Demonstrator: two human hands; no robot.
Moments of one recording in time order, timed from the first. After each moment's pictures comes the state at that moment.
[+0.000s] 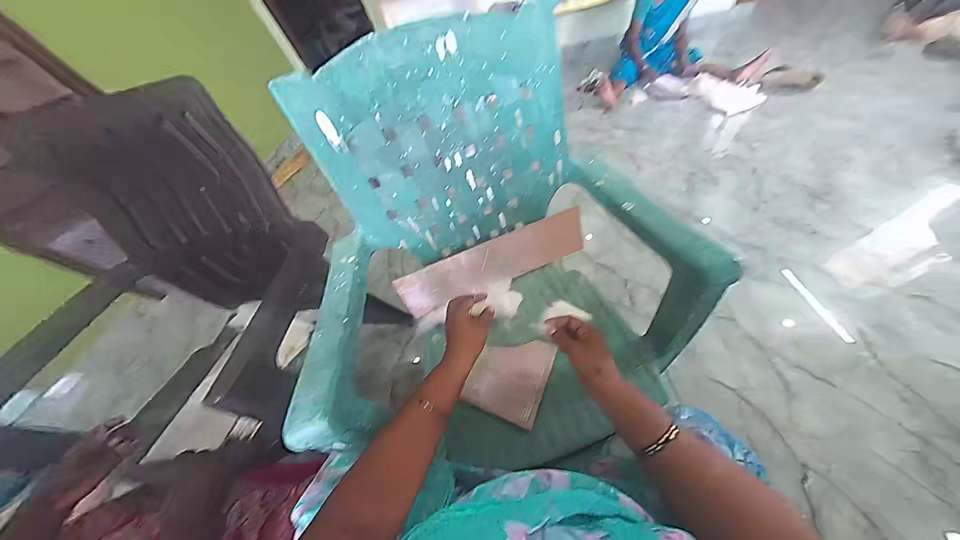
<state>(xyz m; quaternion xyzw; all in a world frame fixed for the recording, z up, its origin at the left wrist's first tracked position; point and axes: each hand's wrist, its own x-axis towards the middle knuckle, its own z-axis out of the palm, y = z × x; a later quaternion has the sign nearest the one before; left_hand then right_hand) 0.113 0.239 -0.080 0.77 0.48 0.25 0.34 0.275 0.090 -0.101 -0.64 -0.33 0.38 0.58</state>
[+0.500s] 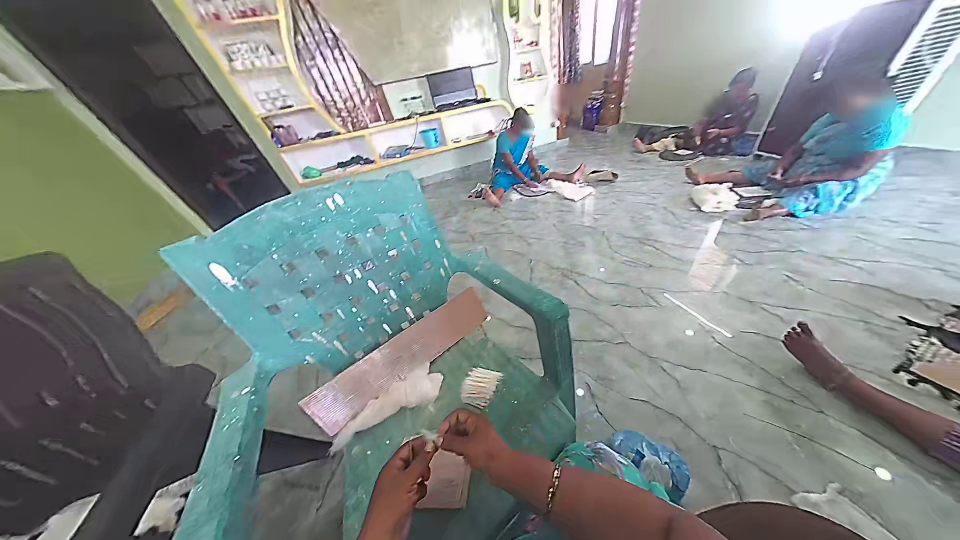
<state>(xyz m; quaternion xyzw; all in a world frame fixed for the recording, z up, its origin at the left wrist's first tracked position) 0.074 0.143 -0.099 0.59 0.43 0.26 0.63 0.226 0.070 -0.113 -0.51 -0.38 0.46 0.62</state>
